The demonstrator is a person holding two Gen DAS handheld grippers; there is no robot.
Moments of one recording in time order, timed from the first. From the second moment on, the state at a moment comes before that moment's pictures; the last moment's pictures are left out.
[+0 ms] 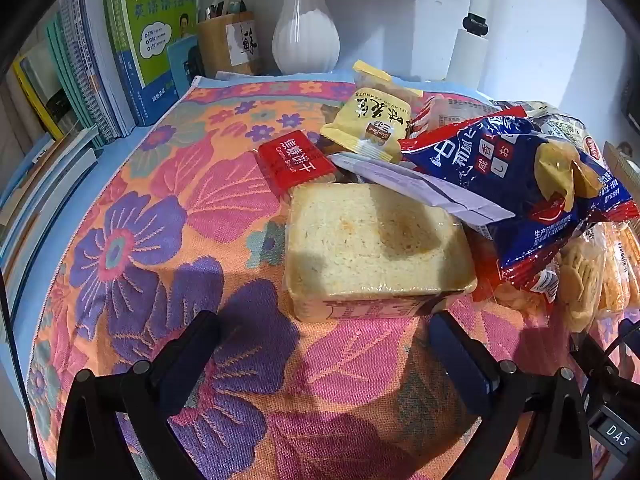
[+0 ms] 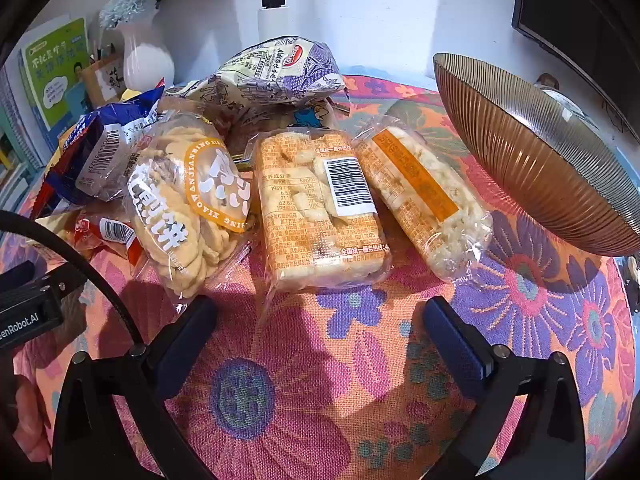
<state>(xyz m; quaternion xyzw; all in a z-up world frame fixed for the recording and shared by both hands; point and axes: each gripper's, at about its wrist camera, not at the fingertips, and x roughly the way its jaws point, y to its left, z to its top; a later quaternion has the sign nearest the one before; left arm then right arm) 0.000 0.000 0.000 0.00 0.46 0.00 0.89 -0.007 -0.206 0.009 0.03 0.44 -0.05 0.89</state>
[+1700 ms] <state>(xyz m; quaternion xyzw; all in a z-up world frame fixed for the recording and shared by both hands) -0.029 -0.016 0.042 -0.02 0.31 -0.08 0.95 -0.059 -0.209 0.061 -0.05 0.29 -0.01 0.96</state>
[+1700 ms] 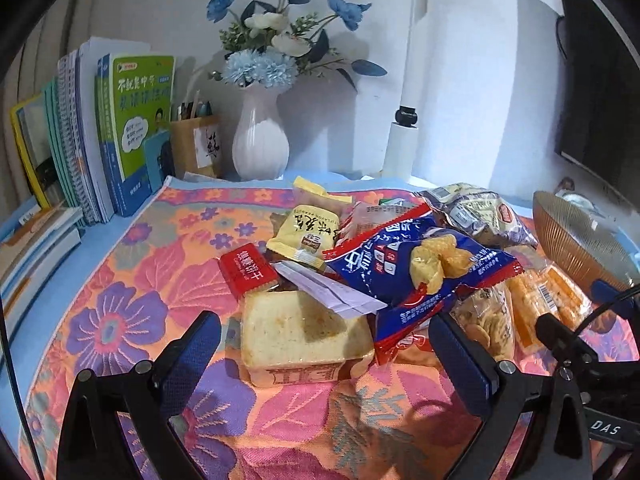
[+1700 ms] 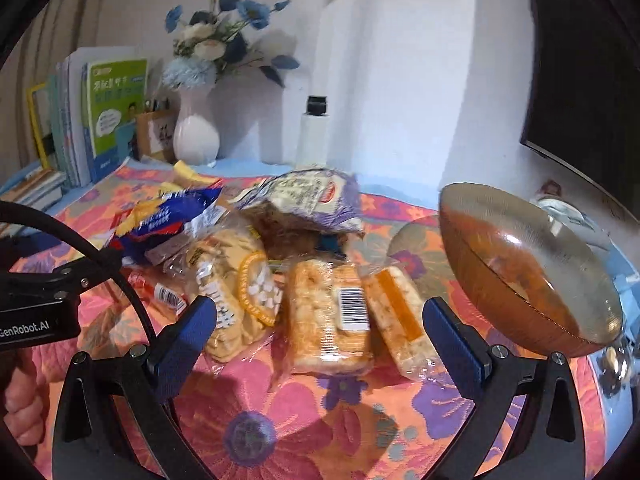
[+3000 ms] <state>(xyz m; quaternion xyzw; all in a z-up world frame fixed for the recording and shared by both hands) -0.028 -0.012 0.043 -0.02 0.32 -0.08 0.95 -0.050 -0.214 0.051 -0.05 0.31 -0.02 0.95</state>
